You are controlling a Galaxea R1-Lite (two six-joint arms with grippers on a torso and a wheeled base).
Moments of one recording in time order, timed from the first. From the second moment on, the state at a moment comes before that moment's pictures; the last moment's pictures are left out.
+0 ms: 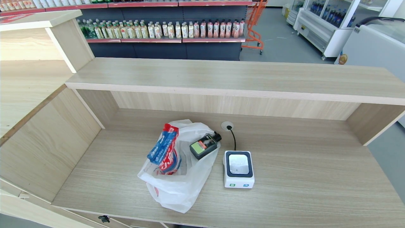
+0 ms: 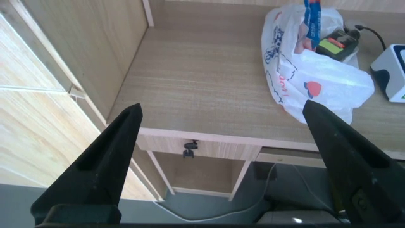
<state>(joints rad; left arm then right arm) 0.00 0.00 0.00 0.00 0.00 0.01 0.00 -0.01 -0.01 0.06 -0.07 0.04</state>
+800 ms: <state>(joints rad) 0.00 0.00 0.00 0.00 0.00 0.00 0.00 0.00 -0.01 0.06 -0.07 0.04</state>
